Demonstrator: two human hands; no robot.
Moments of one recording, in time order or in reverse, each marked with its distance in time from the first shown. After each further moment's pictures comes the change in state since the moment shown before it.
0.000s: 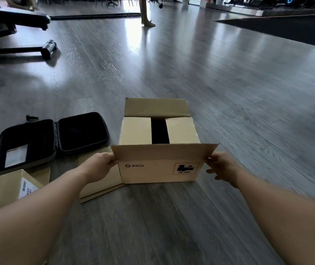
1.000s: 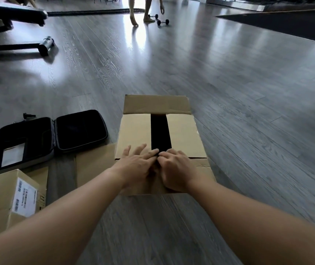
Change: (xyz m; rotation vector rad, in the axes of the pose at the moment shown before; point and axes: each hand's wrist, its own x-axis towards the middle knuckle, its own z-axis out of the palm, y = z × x) left_hand 0.022 0.091 0.043 0.484 -0.160 0.230; right_hand -0.009 -0.027 0.112 -1.134 0.053 -0.805
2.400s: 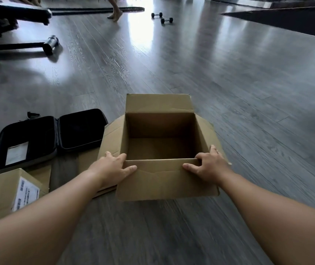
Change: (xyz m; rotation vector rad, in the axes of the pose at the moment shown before) left_hand -0.029 -0.057 0.010 -0.234 -0.148 -0.483; right_hand -0.018 0.092 0.011 0.180 -0.232 0.578
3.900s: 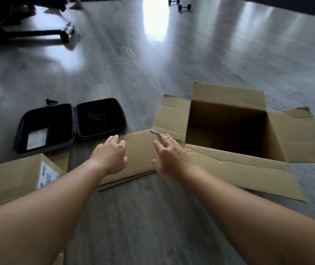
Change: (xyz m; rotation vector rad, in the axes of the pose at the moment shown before) left_hand 0.007 -0.044 -0.001 0.115 0.194 0.010; right_hand -0.004 -0.159 0.039 -0.024 0.099 -0.550
